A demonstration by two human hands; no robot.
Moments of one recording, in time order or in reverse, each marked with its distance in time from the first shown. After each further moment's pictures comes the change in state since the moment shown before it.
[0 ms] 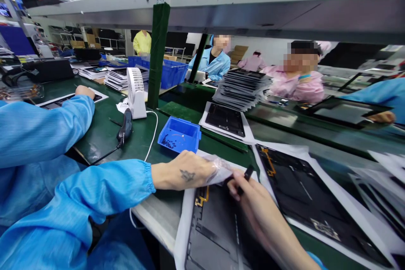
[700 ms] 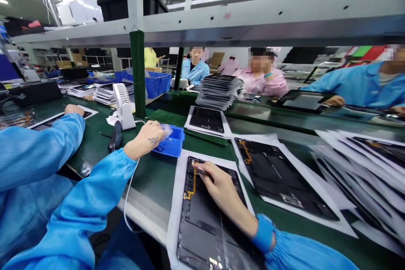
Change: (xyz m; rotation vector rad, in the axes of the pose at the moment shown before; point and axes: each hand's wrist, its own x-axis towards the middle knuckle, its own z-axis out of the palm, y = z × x) left_hand -0.012 -0.087 -0.031 0.299 -0.090 -0.242; right_hand 0.007 0.011 0.009 -0.575 -0.139 -0.571
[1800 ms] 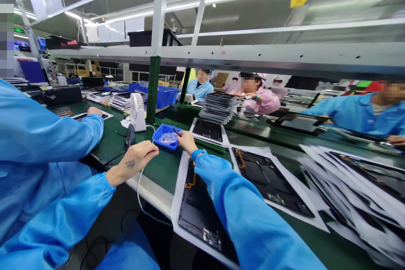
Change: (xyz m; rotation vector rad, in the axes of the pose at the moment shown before) left_hand -0.125 0.033 -0.020 -0.656 0.561 -0.117; right_hand 0.155 -0.027 0.067 -0.287 -0.135 0.284
